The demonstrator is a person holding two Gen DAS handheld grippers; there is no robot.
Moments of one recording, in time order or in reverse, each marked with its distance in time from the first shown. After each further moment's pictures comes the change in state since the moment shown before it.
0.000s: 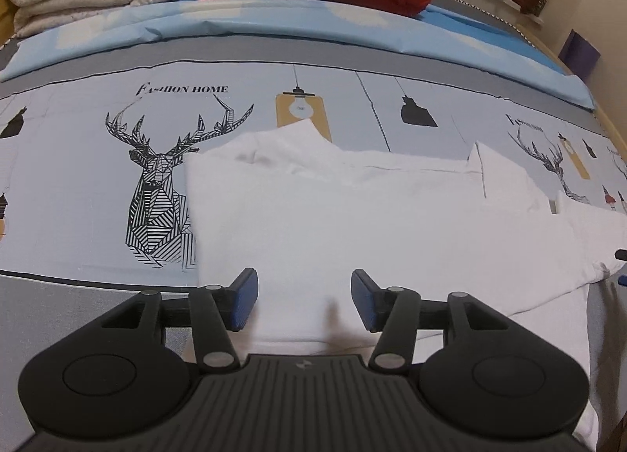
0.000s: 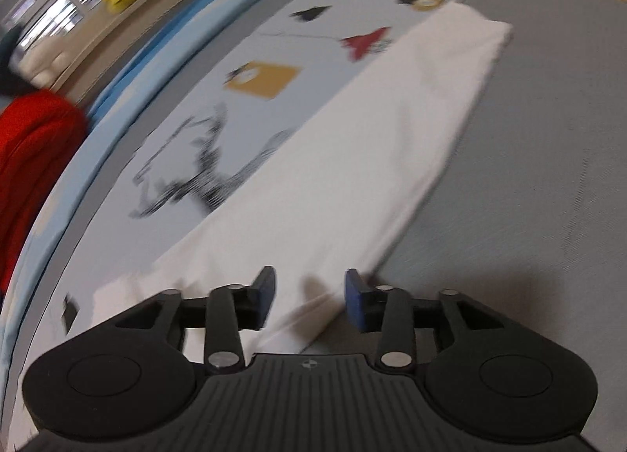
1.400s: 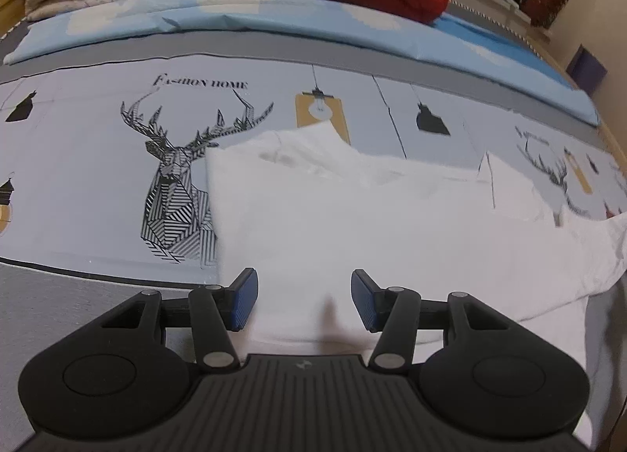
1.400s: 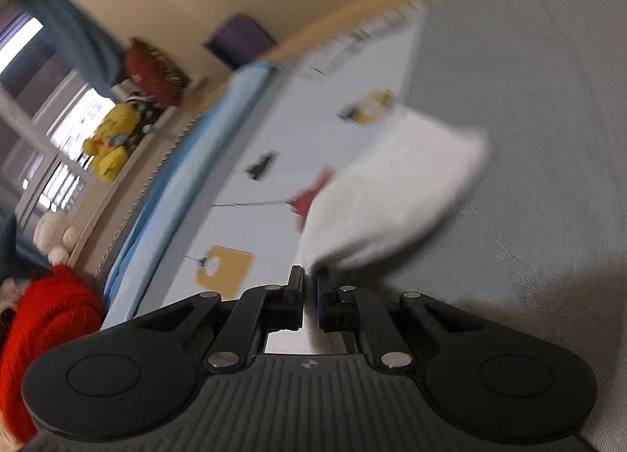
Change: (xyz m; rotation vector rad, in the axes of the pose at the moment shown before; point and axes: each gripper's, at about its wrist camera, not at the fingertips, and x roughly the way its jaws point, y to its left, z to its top) left arm -0.006 0.024 0.001 -0.057 -0.002 -0.012; right arm 0.032 -0.066 0.075 0.239 -0.369 0.164
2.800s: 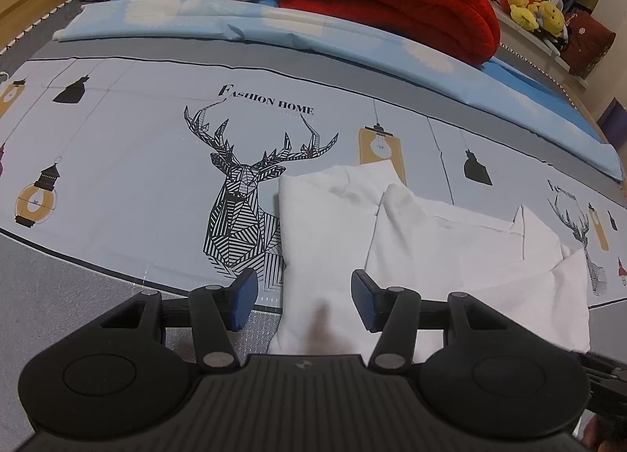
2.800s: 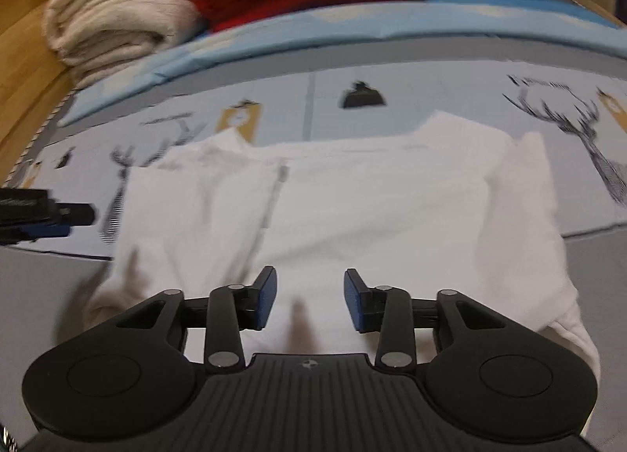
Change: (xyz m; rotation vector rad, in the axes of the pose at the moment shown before) left arm -0.013 0.041 0.013 -0.130 -0.038 0.062; right arm -0.128 0.224 -0.304 -0.983 0.639 0.333
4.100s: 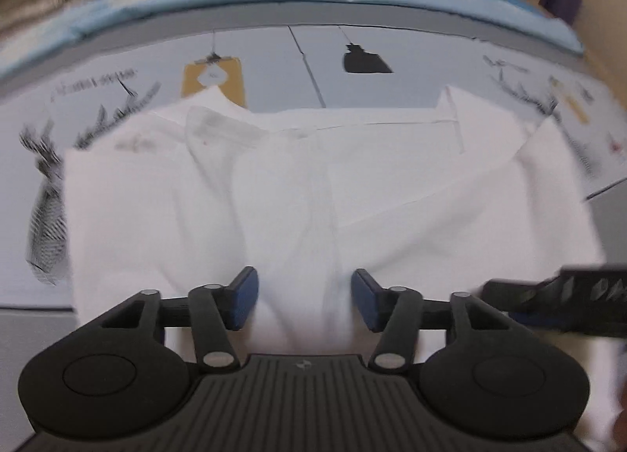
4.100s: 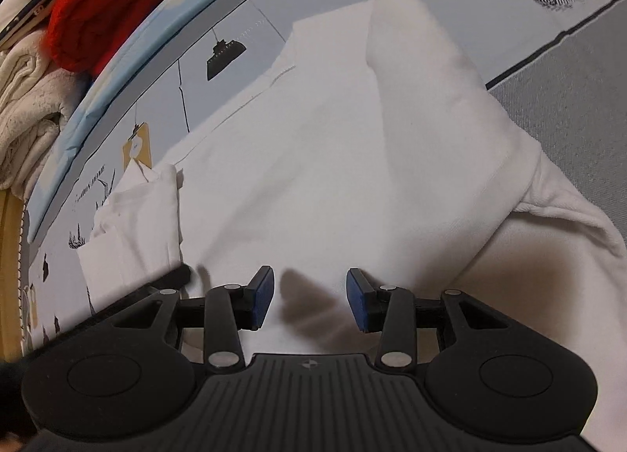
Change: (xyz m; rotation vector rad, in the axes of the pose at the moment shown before) left arm 0.076 -0.144 -0.050 0.328 0.081 -0.027; right arm 0.021 -0.079 -0.009 0.526 0.173 0.024
